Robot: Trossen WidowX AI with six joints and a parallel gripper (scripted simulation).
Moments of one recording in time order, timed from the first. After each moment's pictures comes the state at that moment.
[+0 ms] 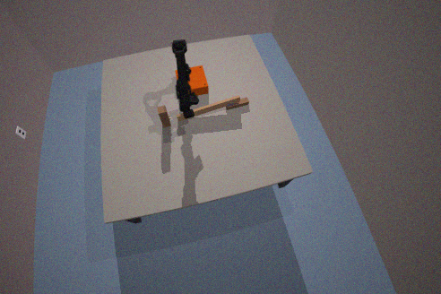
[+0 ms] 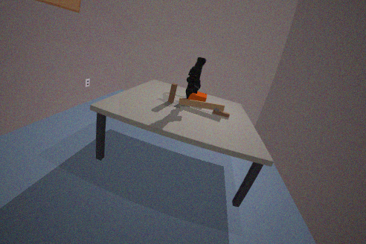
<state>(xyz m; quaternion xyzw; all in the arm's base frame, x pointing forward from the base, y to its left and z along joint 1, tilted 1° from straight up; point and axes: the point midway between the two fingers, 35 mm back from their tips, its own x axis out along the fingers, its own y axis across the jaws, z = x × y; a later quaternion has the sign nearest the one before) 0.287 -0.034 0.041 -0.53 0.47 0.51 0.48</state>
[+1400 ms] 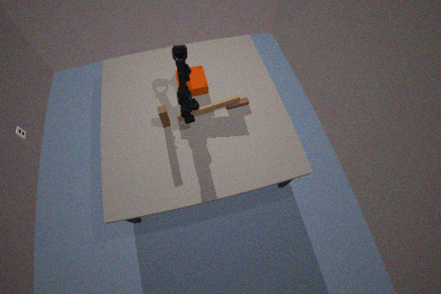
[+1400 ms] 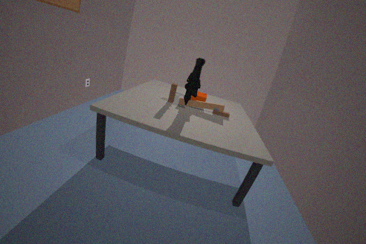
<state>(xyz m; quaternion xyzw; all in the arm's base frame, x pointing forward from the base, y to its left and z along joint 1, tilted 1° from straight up) 0.288 -0.036 -0.022 -0.53 0.47 0.51 0.49</state>
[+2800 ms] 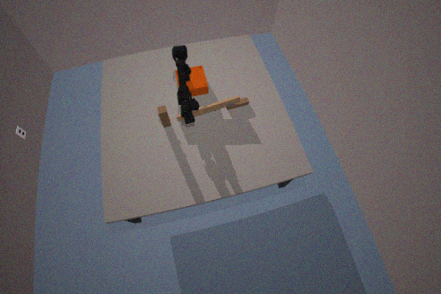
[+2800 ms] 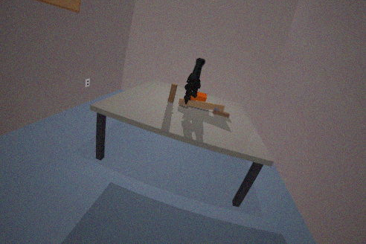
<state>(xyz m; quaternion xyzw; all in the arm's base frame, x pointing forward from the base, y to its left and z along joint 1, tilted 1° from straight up) 0.284 -0.035 -0.027 -0.52 0.48 0.51 0.48</state>
